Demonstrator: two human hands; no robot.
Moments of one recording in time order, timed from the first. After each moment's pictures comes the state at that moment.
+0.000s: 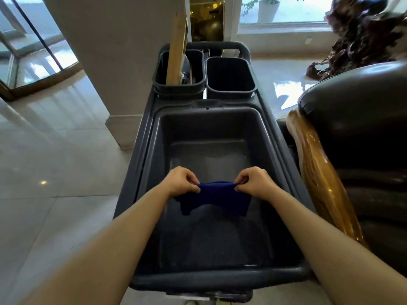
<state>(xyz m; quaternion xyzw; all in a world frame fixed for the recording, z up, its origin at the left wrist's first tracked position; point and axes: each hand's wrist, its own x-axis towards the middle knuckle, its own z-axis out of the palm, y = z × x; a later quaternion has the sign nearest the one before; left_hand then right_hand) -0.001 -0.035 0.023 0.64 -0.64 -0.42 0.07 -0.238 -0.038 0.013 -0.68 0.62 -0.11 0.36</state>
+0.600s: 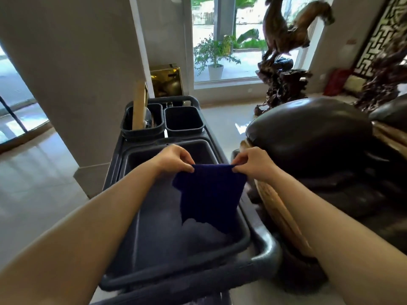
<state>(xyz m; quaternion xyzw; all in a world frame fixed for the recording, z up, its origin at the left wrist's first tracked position) -0.090 -0.001 0.182 0.52 -0.76 -0.37 0.14 -0.334 0.039 0.155 -0.69 0.64 -0.26 0.21</state>
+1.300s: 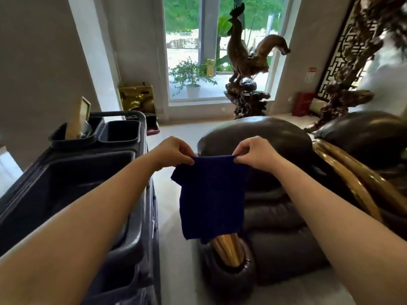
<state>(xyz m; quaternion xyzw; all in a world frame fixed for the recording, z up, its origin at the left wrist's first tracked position) -0.402 0.088 0.237 0.49 -0.77 -0.36 0.21 -0.644 0.135 0.234 -0.72 0.63 -0.26 0.13</state>
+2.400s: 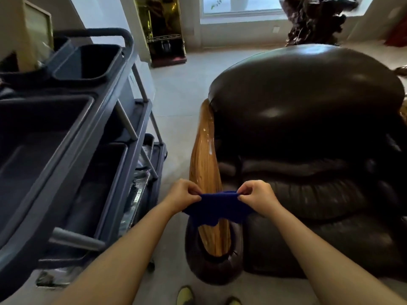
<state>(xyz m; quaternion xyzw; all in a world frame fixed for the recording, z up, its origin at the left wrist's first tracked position) -0.579 -0.017 -0.047 0.63 -0.64 -0.41 0.13 -0.815 -0.017 -0.063 -0.66 0.63 -0.15 0.37</state>
